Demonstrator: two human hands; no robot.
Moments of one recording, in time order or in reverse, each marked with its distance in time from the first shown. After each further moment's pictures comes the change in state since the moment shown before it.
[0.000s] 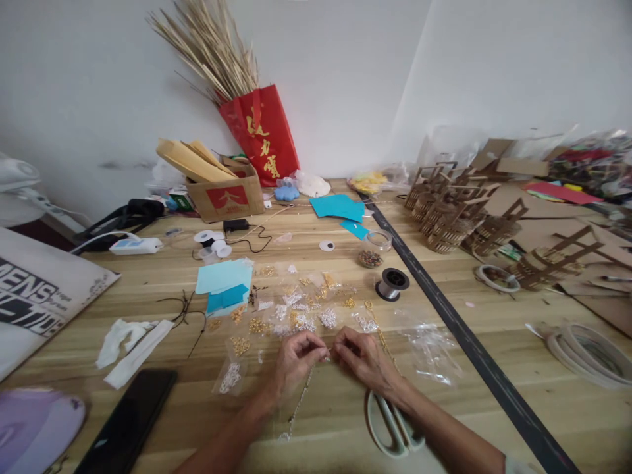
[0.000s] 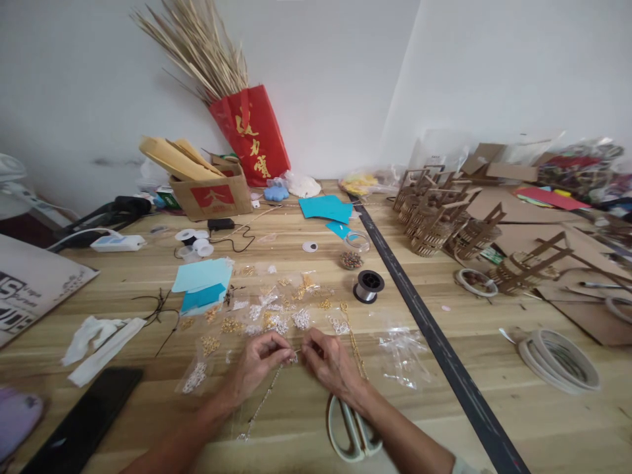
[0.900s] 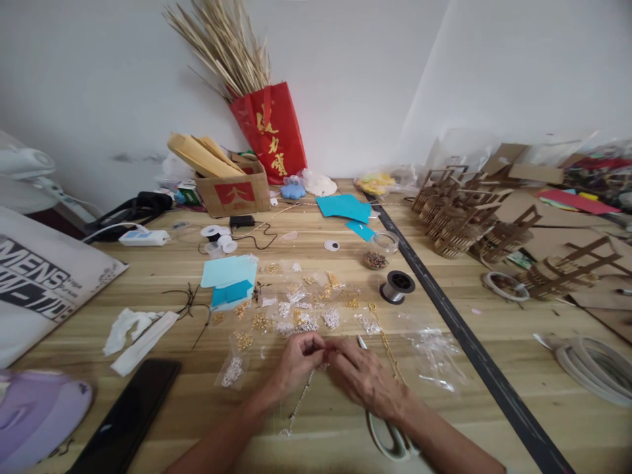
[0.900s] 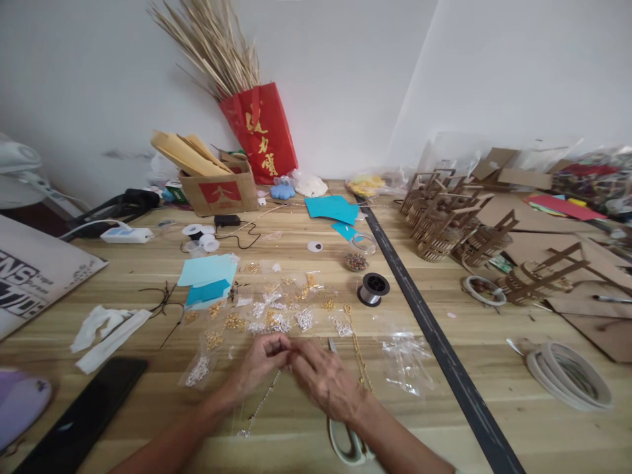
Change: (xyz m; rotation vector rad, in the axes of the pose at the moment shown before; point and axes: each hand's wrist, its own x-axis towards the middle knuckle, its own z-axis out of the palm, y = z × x) left_hand 0.005 -0.016 0.000 -0.120 -0.104 -0.071; right_hand -0.012 -0.009 0.004 -0.576 -0.031 -0.605
